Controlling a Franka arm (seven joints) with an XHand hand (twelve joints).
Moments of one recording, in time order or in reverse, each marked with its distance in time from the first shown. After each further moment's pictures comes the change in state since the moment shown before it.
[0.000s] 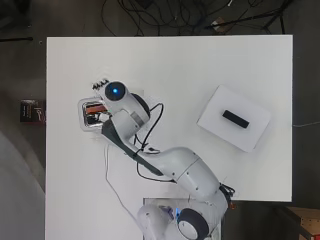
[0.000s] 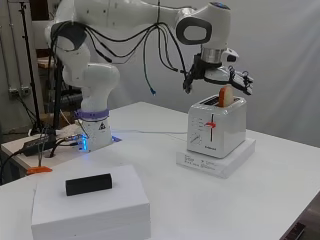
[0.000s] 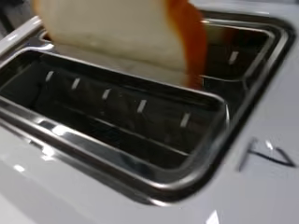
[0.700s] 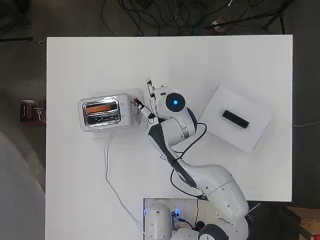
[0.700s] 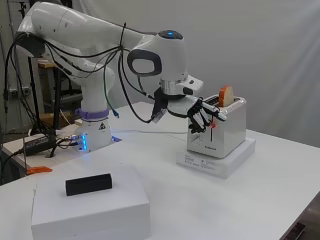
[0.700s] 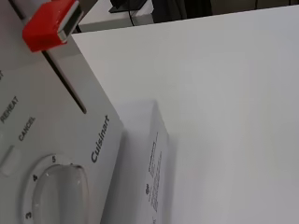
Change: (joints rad) arm -0.445 -0.076 -0.027 -0.246 -0.093 0.243 0.188
